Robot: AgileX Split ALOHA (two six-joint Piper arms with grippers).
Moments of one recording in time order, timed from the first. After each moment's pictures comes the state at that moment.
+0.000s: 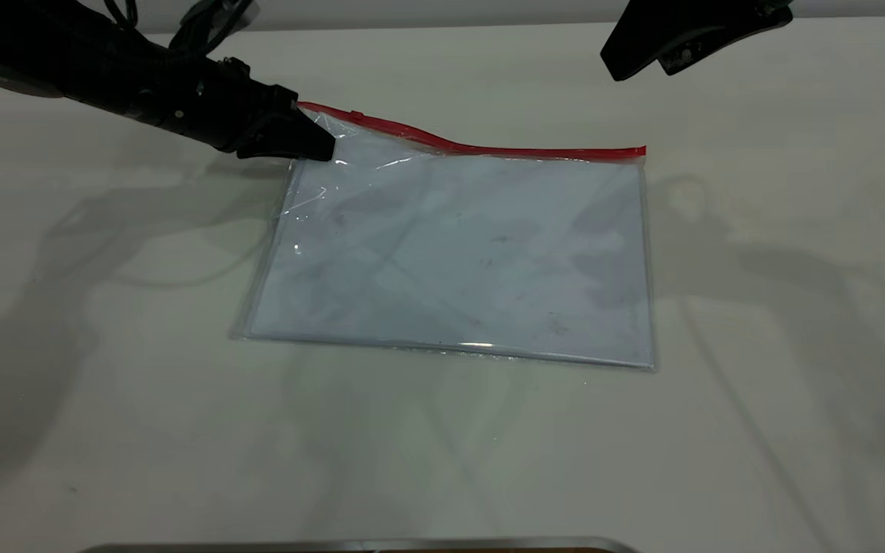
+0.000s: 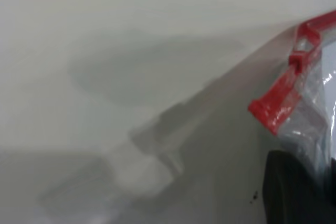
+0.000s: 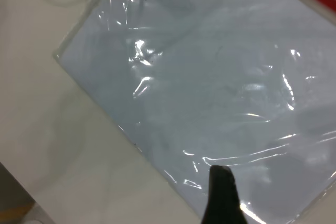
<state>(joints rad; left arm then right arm) -0.07 2.61 -1.57 -1.46 0.62 1.57 0.21 1.95 -1.16 0.86 0.62 -1.00</state>
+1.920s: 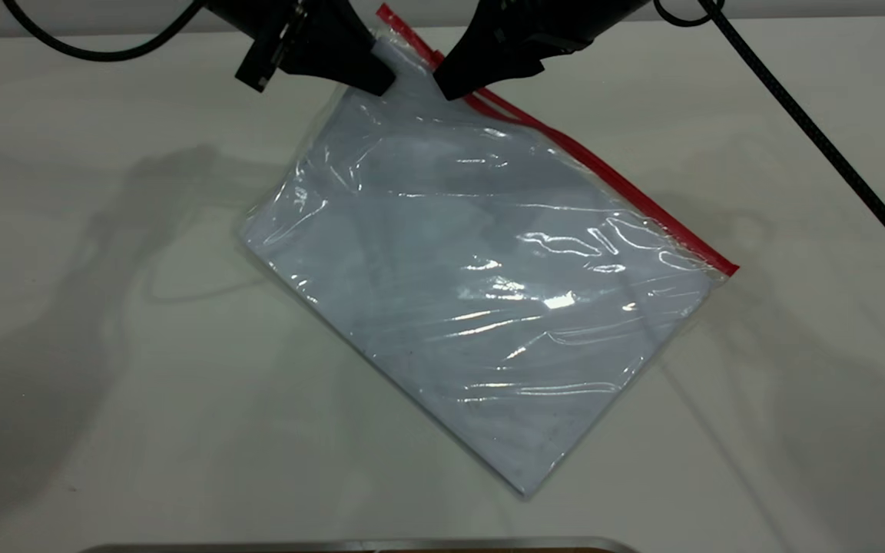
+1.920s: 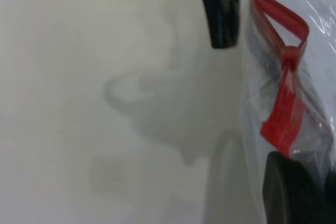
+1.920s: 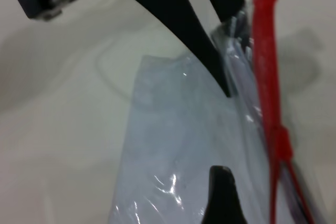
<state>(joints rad) -0.17 2.53 -1.85 -1.07 1.04 2.11 0.32 2.31 -1.48 1.28 0.68 -1.57</state>
